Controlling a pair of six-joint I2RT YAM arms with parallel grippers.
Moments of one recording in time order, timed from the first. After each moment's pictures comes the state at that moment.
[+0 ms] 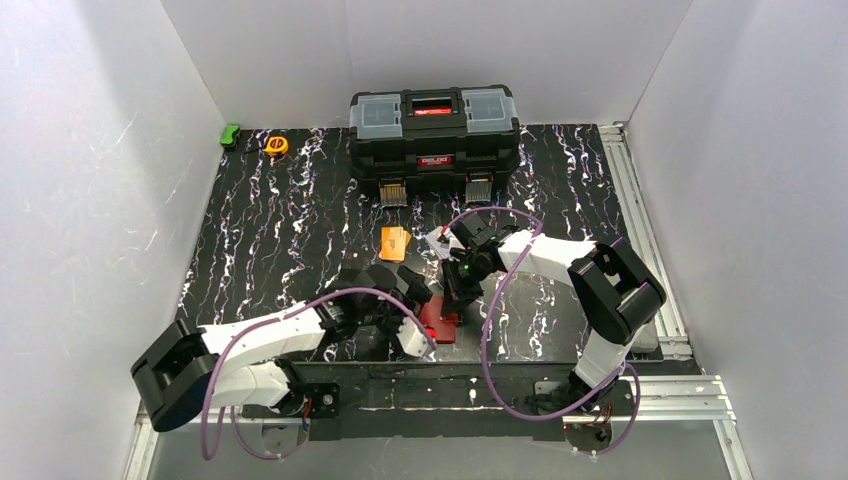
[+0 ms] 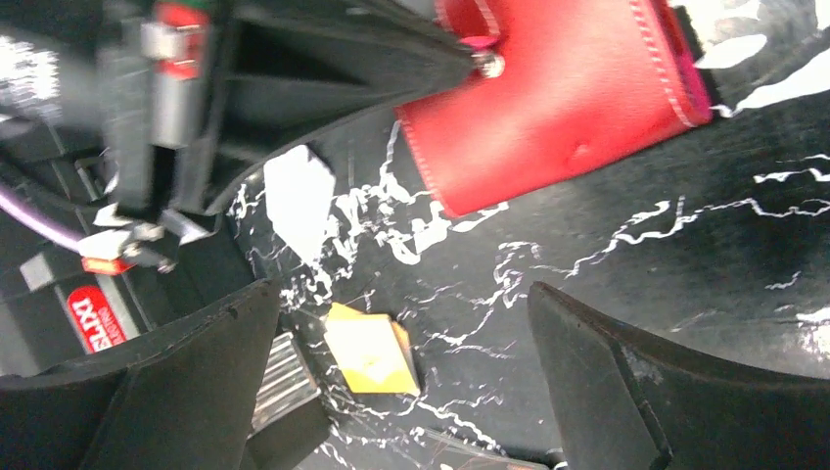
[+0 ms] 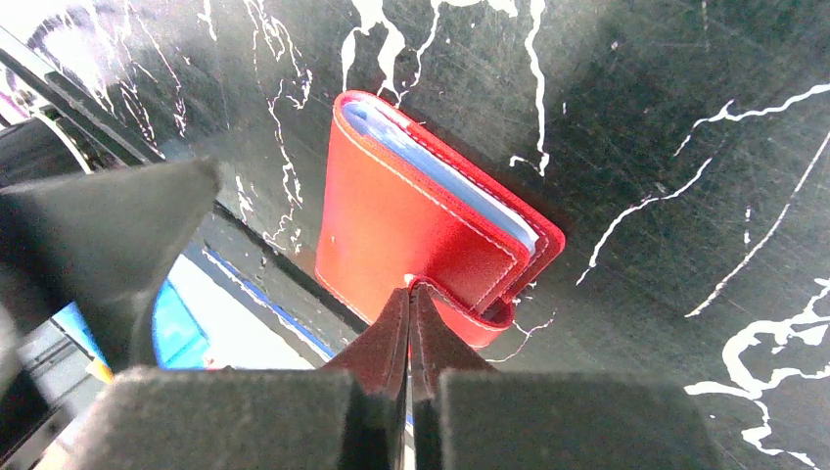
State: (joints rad) left arm -0.94 1.17 0.48 -0.04 0.16 1.40; right arm 0.73 1.74 1.00 -0.50 -0.52 0.51
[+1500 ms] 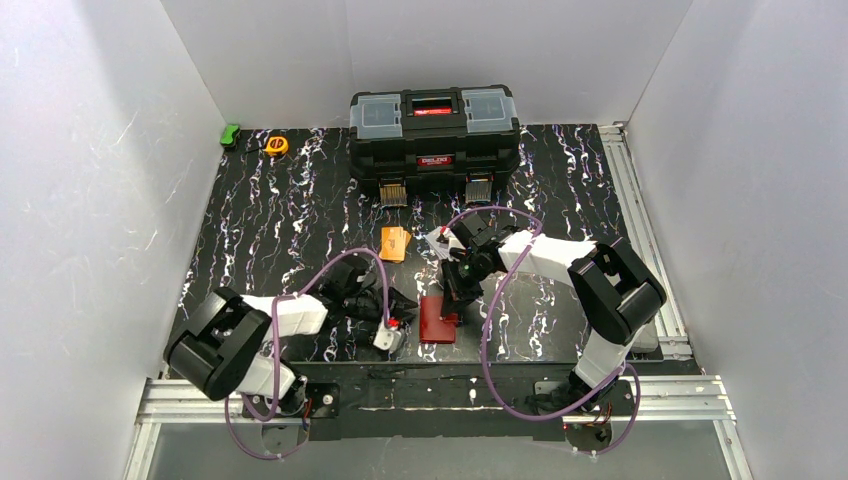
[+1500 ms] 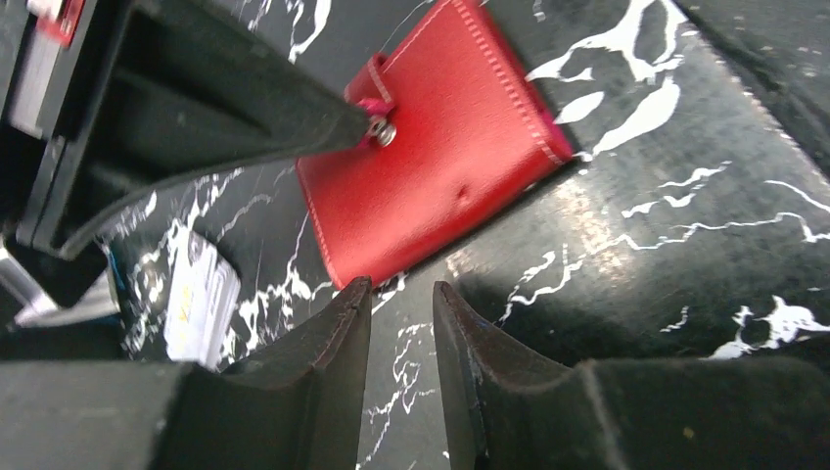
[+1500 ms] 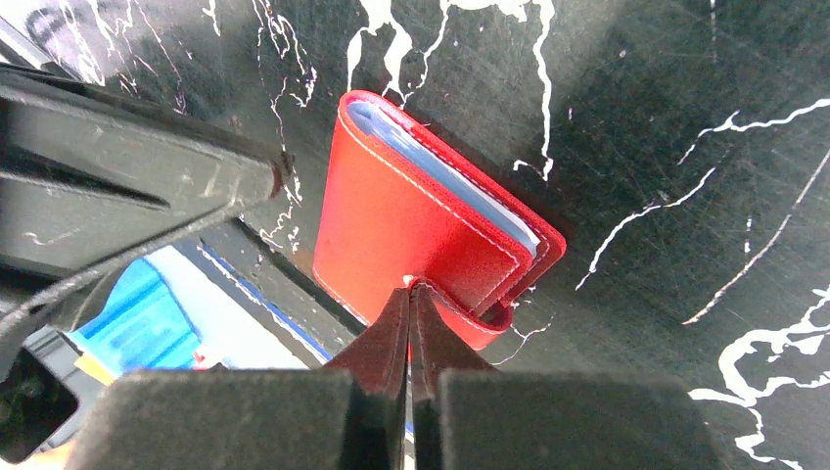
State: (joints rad) left arm -0.59 1.38 0.37 0.23 0.85 1.43; right arm 0.73 1.74 1.00 -0.48 -0.52 0.48
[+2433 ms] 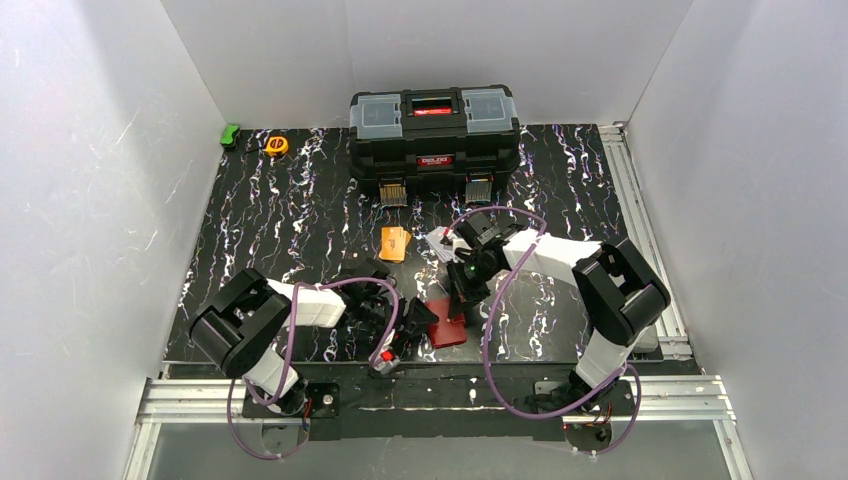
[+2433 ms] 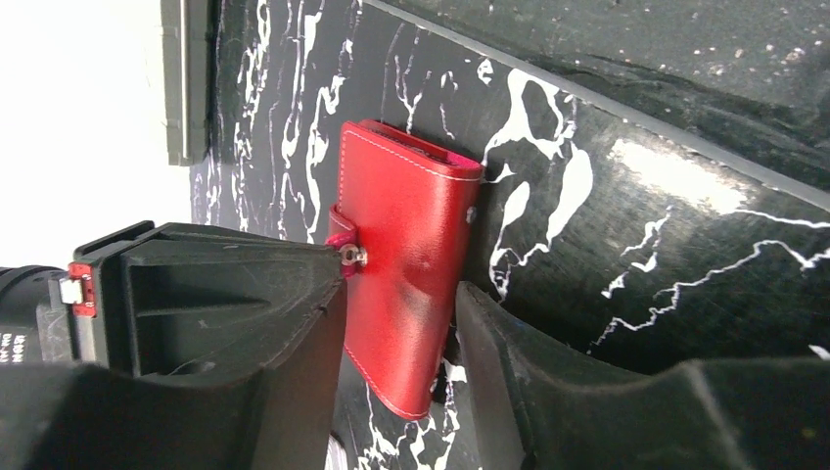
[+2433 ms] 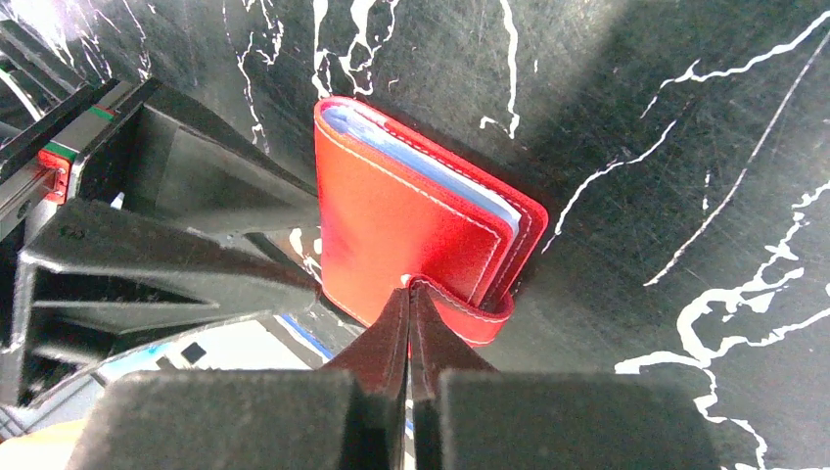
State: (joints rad) left arm -0.70 1.54 0.46 0.10 0.97 2.06; right arm 0.70 1.72 0.99 -0.55 -0.54 0.39
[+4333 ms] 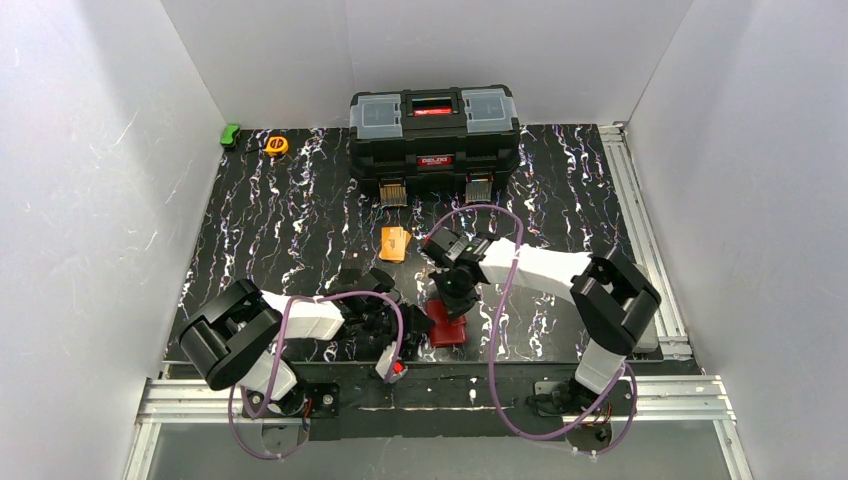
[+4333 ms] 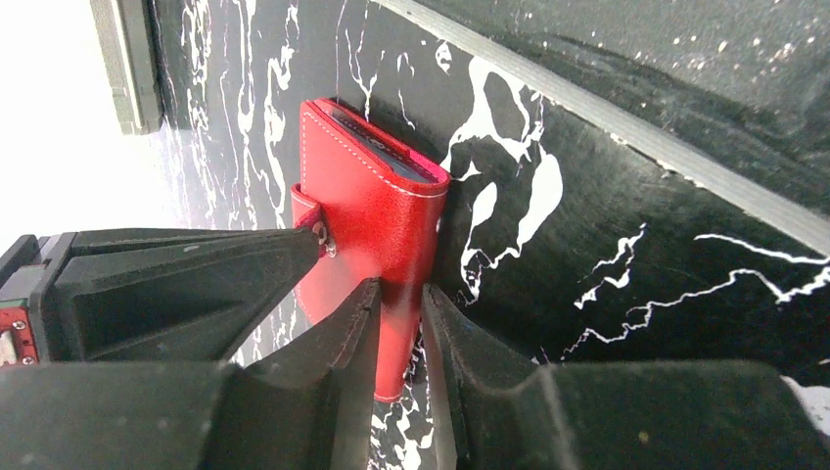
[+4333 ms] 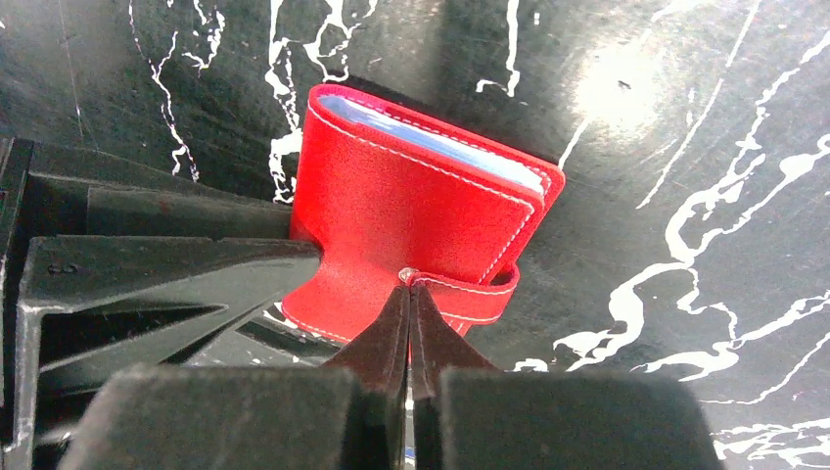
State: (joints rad) left arm -0.80 1.46 0.40 0.15 0.74 1.96; right arm 0.95 1.73 1.14 -0.75 -0.09 0.50
